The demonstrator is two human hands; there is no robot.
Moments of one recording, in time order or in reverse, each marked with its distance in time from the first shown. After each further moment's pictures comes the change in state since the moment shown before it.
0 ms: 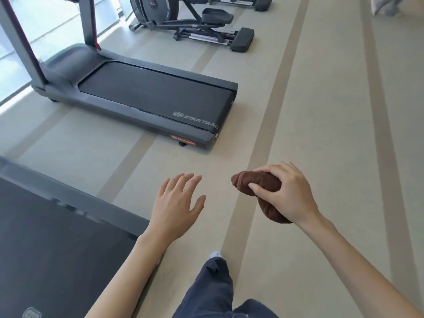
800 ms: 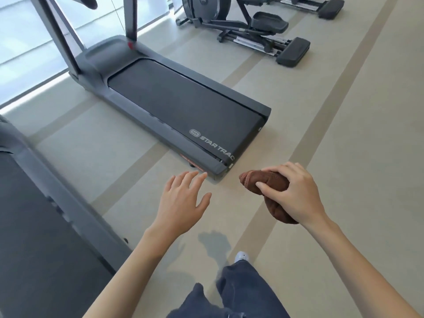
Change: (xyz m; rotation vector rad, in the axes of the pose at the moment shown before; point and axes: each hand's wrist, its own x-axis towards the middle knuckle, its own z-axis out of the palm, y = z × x) left_hand 0.342 0.016 0.016 0.040 0.028 -0.257; right_hand 0.372 0.146 0.012 0.067 -0.165 -0.148
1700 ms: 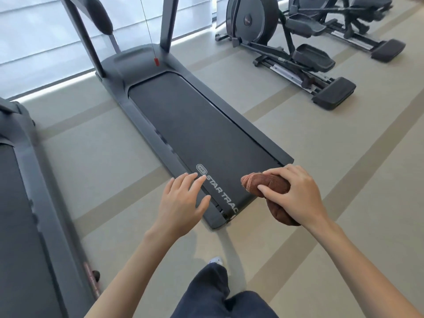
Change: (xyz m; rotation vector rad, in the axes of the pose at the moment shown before) left_hand 0.310 -0.041 -0.001 -0.015 0.115 -0.231; right_hand 0.361 0.073 0.035 0.003 -0.163 -0.189
